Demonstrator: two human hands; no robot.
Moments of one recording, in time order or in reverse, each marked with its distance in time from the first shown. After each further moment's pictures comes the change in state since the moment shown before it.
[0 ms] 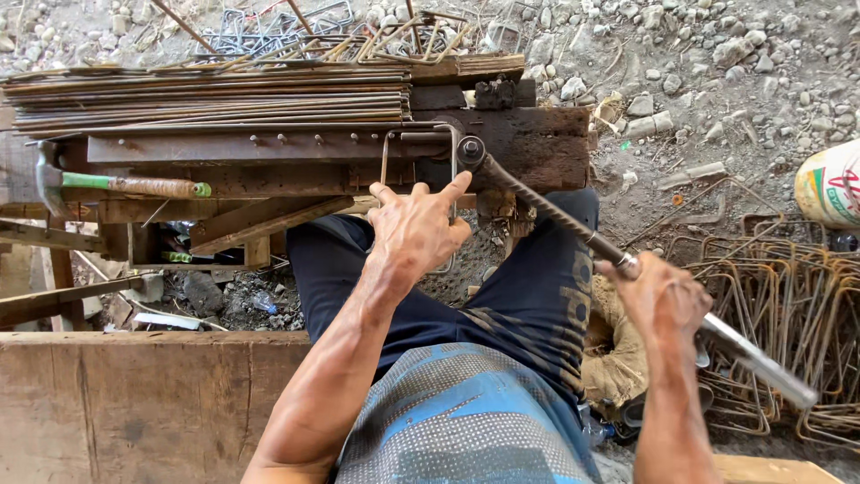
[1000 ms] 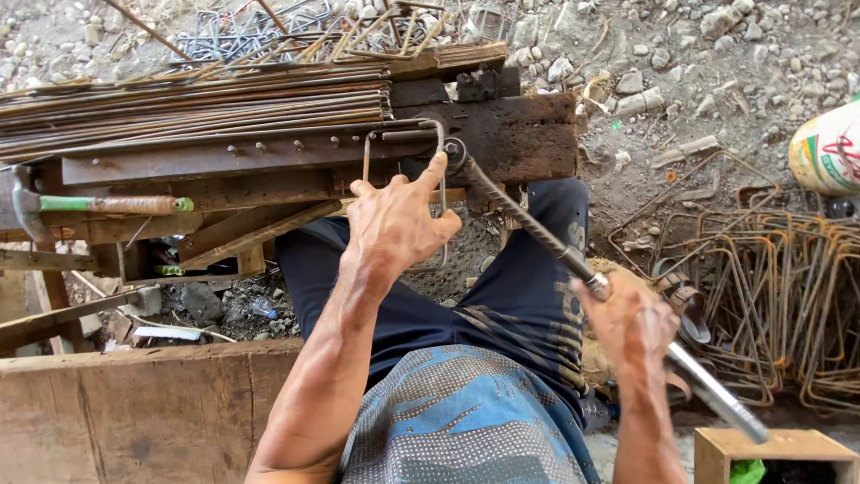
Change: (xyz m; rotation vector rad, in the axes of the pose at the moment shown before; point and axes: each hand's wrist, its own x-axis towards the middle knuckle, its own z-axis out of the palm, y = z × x) left_hand -0.004 0.009 -0.029 0.133 -0.073 -0.060; right_hand -0.052 -0.013 0.023 0.257 0.107 -0.051
